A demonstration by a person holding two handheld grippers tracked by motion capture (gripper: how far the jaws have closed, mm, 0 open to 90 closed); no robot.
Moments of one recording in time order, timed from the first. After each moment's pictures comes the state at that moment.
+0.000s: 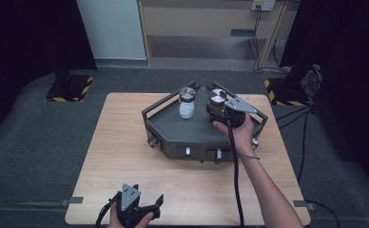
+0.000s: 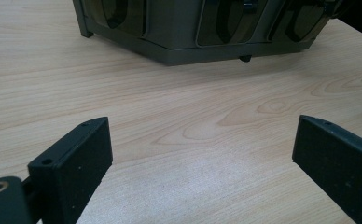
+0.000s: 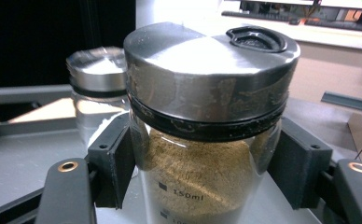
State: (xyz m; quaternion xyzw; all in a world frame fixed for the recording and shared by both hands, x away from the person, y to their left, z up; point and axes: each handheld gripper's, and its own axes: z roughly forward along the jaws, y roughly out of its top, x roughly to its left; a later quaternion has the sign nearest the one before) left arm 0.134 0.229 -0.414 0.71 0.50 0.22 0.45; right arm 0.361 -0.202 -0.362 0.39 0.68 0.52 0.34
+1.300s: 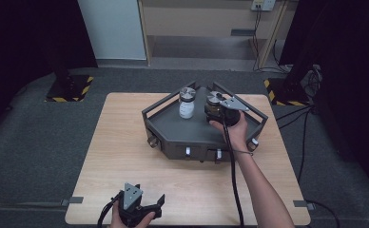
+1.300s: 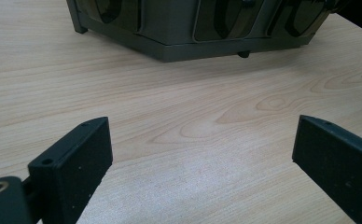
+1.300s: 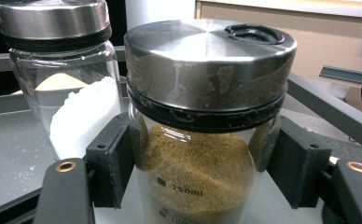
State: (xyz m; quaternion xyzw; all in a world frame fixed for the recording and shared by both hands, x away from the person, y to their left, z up) left arm 0.139 0.228 -0.415 0.71 0.50 0.21 0.44; right arm 0.383 -0.194 -0.379 0.42 0.68 0.50 0.33
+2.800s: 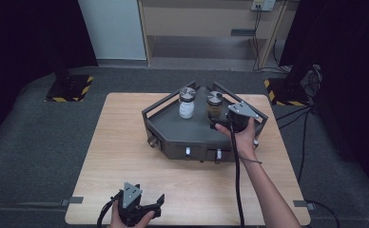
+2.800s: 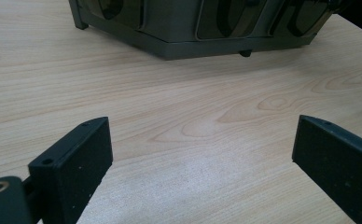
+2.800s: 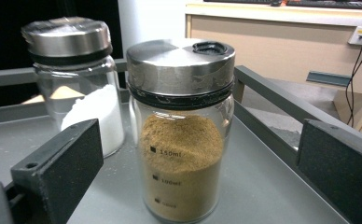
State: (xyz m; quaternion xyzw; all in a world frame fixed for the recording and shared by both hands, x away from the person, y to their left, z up) left arm 0.141 0.231 -0.416 0.71 0.51 0.20 0.45; right arm 0.348 -0.210 -0.377 0.43 0.66 0.52 0.34
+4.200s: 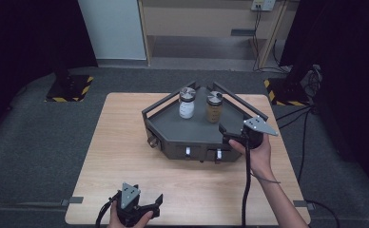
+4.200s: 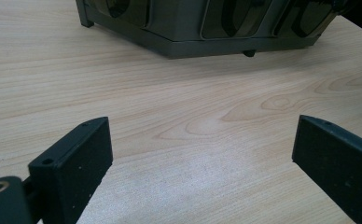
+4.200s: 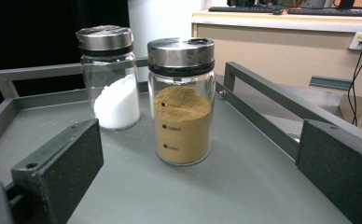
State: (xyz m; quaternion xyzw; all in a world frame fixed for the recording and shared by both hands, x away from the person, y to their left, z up) left arm 0.139 0.233 -0.416 0.70 0.52 0.20 0.45; right arm 0.294 -0.245 -0.379 0.42 0.65 0.54 0.34
